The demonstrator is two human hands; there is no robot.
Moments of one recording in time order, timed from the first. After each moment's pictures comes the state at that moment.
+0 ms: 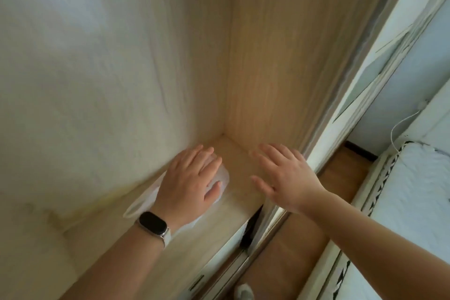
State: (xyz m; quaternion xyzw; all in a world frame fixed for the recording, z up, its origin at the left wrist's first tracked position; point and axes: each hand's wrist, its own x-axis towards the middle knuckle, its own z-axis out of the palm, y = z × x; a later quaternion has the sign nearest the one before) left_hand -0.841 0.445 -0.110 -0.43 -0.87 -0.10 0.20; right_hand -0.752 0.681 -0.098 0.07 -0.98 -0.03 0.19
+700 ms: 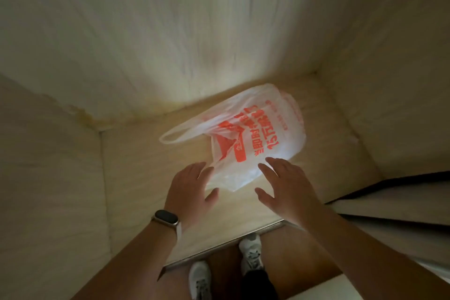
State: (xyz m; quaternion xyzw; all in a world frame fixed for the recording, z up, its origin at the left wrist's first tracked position) left_hand -0.921 0.372 -0.416 -0.12 -0.97 -0.15 -0.11; right_hand -0.927 0.631 -0.401 0.17 -0.98 0.06 -0.10
